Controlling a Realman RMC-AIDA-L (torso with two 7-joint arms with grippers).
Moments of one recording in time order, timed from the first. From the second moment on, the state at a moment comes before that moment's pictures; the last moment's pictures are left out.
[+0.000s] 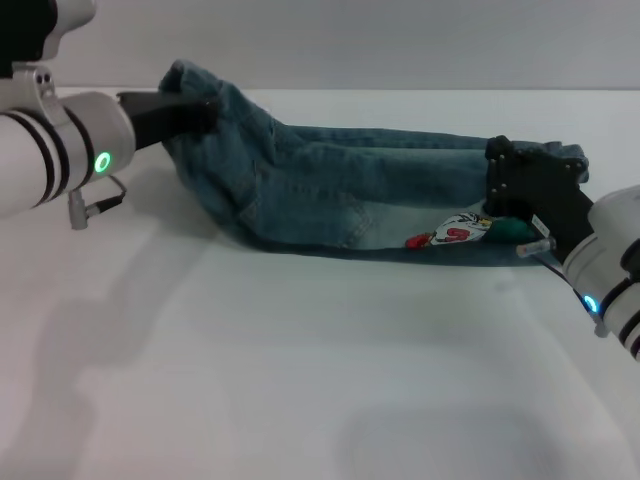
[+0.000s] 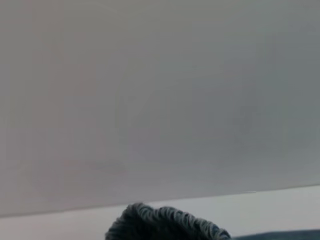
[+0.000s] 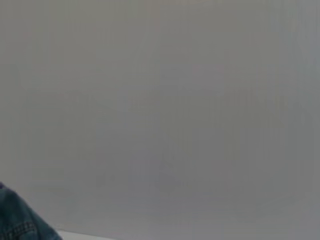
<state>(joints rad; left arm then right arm) -0.29 -2.06 -1.48 -1.44 2.53 -0.57 0.15 0.15 2.07 1.09 0.93 -2.76 -0.50 0.01</state>
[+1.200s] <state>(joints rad) -0.26 -2.06 -1.41 -1.87 2.53 -0.62 0.14 0.40 2.08 0.99 0.75 -2.75 -0.43 0.20</state>
